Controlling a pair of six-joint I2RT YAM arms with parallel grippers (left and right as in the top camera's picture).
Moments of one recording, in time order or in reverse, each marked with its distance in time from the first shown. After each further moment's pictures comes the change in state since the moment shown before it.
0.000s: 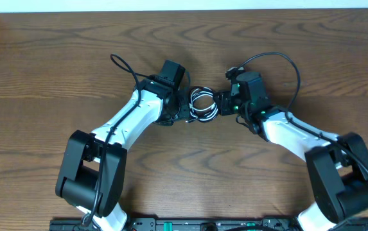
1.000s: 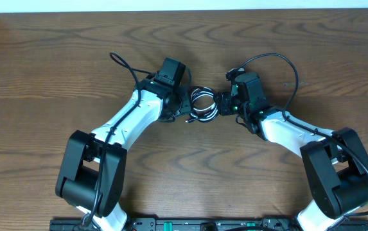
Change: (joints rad) left arm 0.000 0.000 0.000 0.079 -0.004 -0.008; right arm 0.000 0.027 -0.001 0.019 0.037 0.001
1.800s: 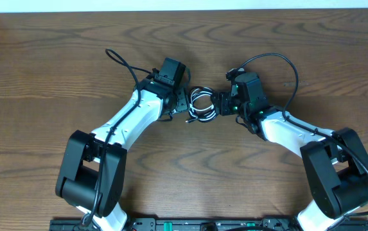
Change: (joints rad) left arm 0.000 0.000 0.000 0.000 -0.164 0.001; right arm 0.000 0.000 0.000 0.000 0.001 0.001
